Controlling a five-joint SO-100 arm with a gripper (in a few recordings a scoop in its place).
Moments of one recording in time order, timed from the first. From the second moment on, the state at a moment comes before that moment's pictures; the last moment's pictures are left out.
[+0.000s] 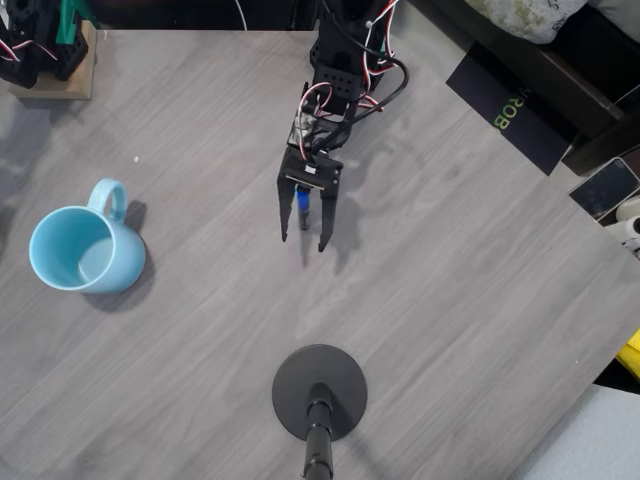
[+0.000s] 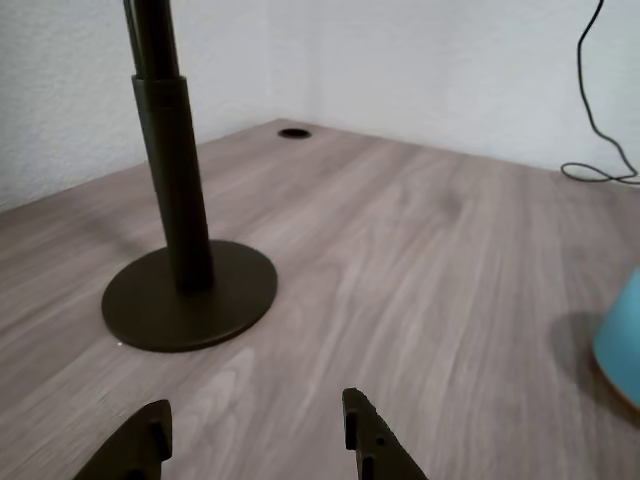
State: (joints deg) arm 16.2 112.0 162.1 -45.1 -92.4
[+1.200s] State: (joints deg) arm 18.0 114.5 159.3 -40.3 -92.4
